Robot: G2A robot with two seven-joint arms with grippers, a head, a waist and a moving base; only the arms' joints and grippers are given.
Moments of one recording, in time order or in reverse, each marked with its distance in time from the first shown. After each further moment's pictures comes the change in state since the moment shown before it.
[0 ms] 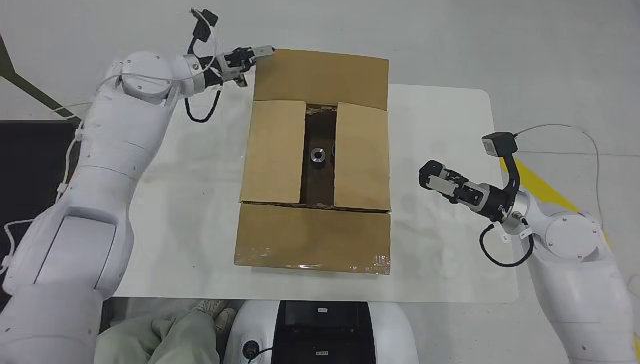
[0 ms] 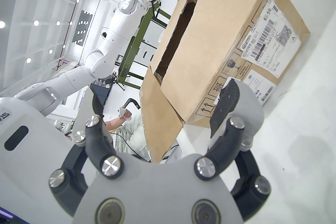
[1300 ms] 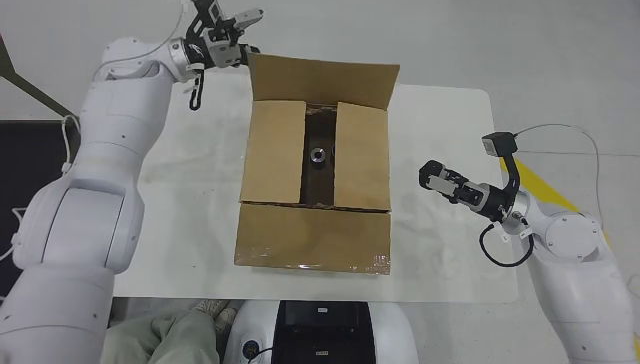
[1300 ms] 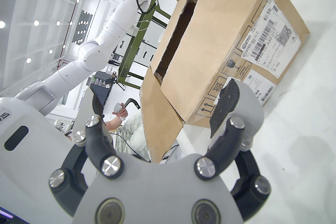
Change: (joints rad) left arm -0.145 -0.092 -0.095 0.308 -0.498 -0.072 -0.447; right arm 0.000 0.000 0.000 0.000 0.000 0.000 0.000
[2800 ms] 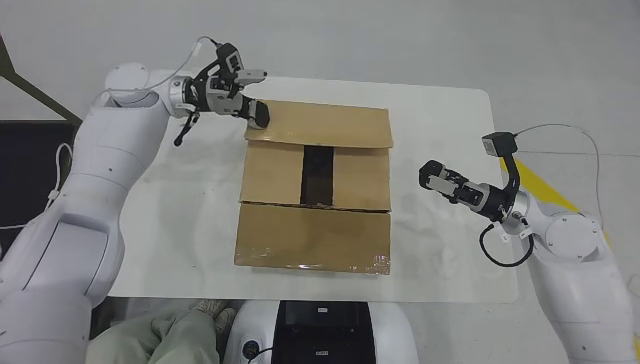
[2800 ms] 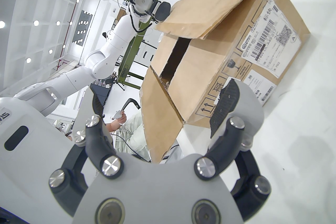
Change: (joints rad) left arm 0.186 0.164 0.183 -0.322 -0.195 0.181 -0.182; right arm 0.000 0.000 0.000 0.000 0.000 0.000 0.000
